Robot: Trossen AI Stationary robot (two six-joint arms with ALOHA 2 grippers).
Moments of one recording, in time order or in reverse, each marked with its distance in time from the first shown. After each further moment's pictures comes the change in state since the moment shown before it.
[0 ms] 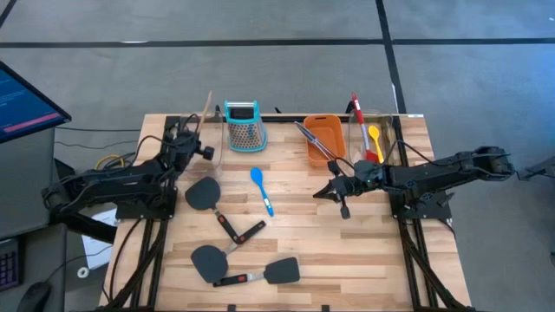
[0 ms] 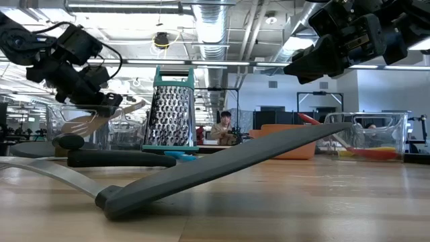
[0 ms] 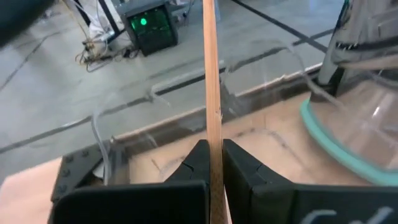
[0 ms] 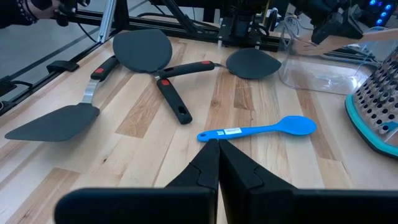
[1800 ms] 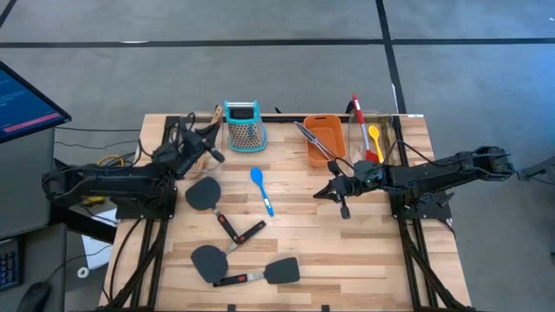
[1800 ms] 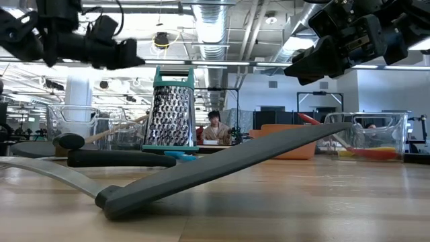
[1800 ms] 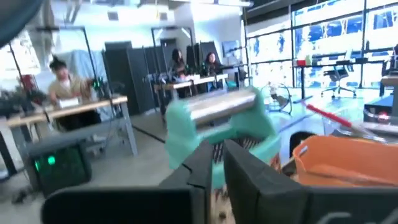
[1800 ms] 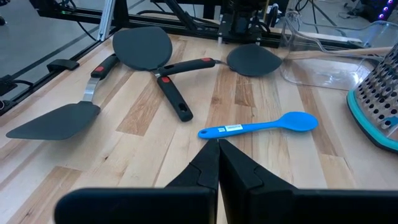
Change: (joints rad) left arm -0.269 0.007 0.029 0.631 0.167 0.306; right arm 0.000 0.000 0.000 -0.011 0.000 0.011
